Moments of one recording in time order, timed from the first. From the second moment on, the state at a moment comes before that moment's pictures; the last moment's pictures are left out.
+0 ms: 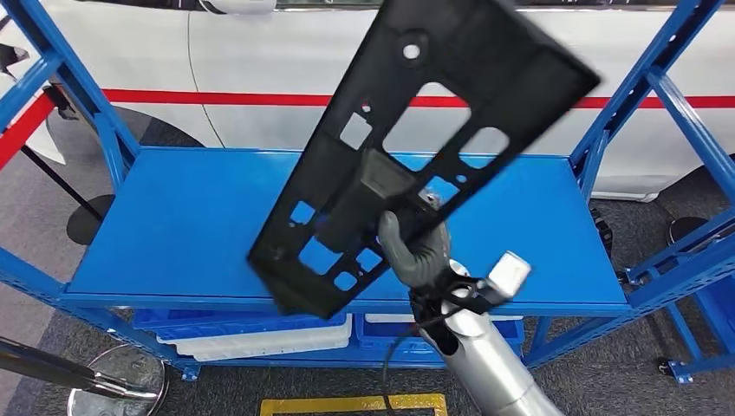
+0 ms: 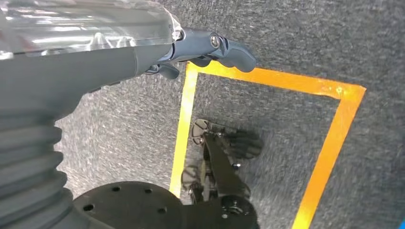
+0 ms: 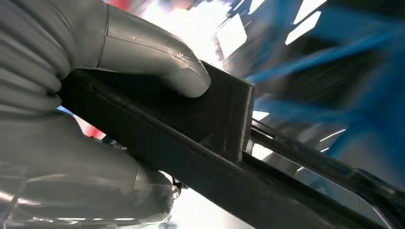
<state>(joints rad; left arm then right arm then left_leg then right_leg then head) -0.03 0.02 -0.30 -0.18 0.55 0.08 -0.29 -0.37 0.02 0.49 -1.61 -0.16 0.14 -0.62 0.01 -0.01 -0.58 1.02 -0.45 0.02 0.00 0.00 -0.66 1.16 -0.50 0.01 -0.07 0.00</state>
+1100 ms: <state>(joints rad) -0.06 0.06 -0.28 -0.17 0.52 0.13 -0.23 -0.30 -0.18 0.63 -1.86 -0.26 0.13 -0.62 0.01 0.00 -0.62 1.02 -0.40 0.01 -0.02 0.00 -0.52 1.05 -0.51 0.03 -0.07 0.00</state>
